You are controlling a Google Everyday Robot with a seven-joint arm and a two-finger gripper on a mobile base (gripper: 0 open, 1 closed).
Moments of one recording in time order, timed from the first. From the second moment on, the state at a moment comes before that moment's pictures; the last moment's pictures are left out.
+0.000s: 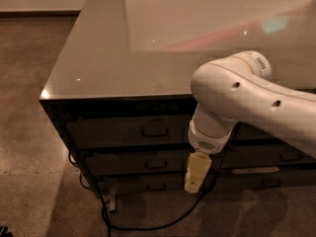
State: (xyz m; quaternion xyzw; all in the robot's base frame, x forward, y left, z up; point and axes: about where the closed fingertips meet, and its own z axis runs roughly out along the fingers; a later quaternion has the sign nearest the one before) arm 0.429 -0.107 0.743 -0.59 0.81 0.01 0.05
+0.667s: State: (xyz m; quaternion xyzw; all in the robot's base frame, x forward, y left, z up) arm 0.460 -0.099 0.717 -0.57 0.82 0.00 0.06
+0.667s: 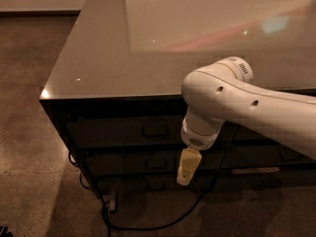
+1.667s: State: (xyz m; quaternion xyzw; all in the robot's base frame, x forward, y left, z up) arm 0.478 -0.091 0.707 -0.62 0.78 0.03 0.12
